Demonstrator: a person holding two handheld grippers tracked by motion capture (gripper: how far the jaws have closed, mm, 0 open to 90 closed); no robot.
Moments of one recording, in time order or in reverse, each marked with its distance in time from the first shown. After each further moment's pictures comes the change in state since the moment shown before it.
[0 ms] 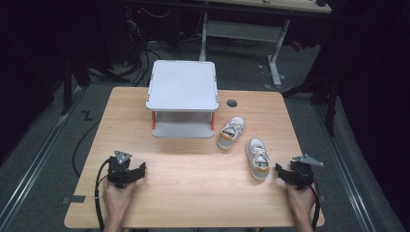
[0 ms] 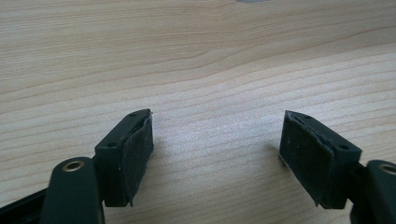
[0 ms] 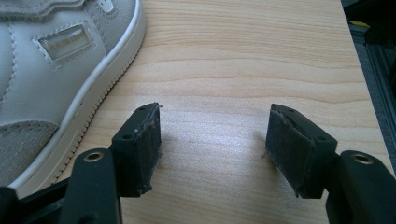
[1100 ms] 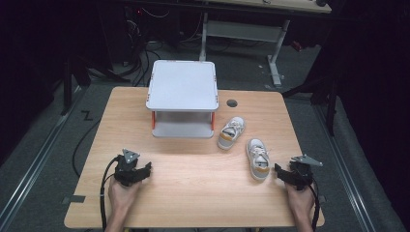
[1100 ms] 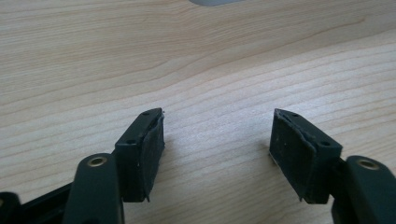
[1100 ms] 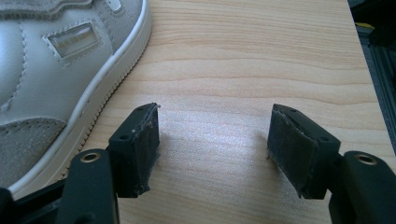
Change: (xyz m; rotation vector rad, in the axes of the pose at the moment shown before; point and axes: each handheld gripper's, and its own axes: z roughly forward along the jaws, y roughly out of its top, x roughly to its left) left arm -0.019 0.008 0.004 0.013 -0.041 0.060; right arm 0.001 0.000 0.000 0.002 0.013 -0.011
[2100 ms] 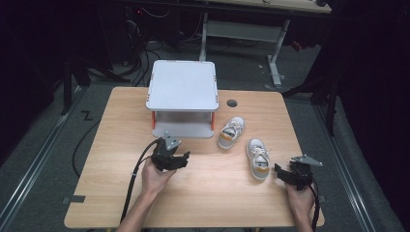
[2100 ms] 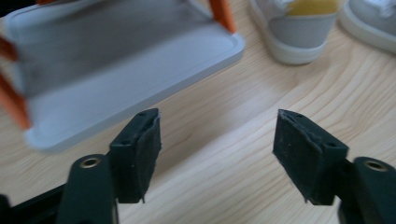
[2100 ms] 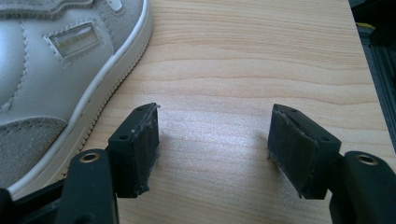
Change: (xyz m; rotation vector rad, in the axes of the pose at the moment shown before) left arm -0.102 0.087 0.003 -0.102 -0.222 0.208; right arm 0.000 0.000 0.000 0.000 0.002 -0.004
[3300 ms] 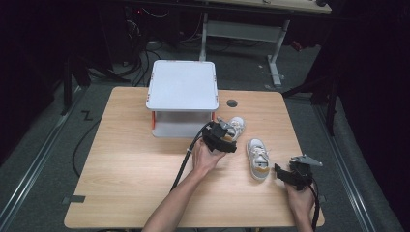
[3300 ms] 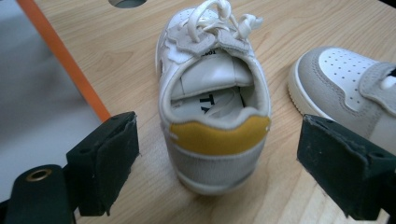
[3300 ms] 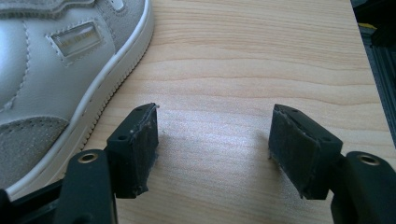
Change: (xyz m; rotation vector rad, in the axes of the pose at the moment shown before) left arm -0.073 0.078 0.126 0.075 -0.085 0.016; right arm 0.000 0.000 0.000 -0.001 0.003 -0.007
